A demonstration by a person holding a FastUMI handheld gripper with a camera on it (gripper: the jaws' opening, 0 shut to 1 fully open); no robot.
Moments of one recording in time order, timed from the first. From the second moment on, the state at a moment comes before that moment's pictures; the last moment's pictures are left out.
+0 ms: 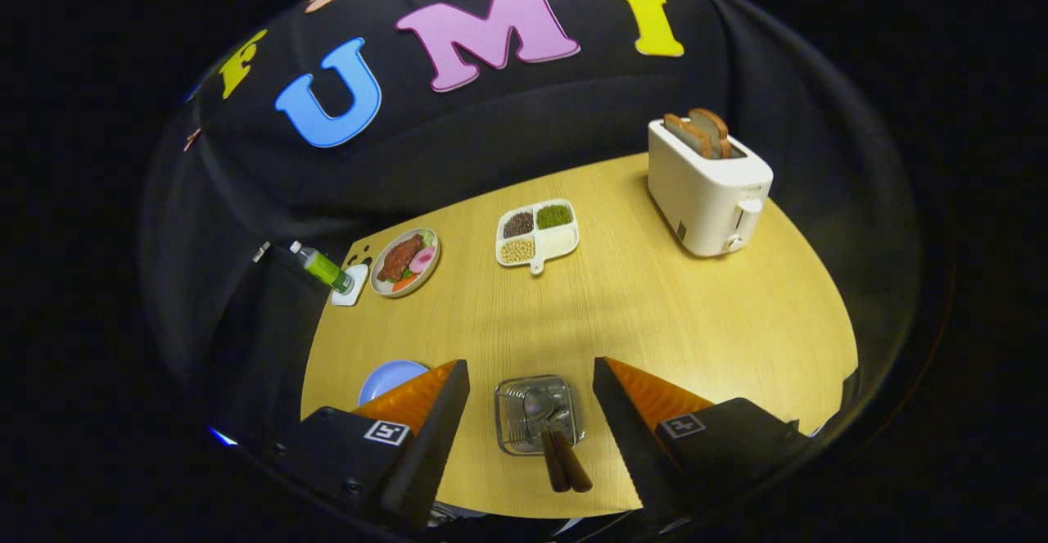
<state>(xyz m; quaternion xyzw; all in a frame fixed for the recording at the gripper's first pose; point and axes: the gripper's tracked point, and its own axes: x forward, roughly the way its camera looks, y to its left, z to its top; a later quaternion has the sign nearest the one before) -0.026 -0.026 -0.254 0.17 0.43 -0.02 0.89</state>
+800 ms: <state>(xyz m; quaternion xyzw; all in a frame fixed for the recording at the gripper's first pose) -0.008 -0.066 -0.032 0.02 0.18 0.05 0.98</state>
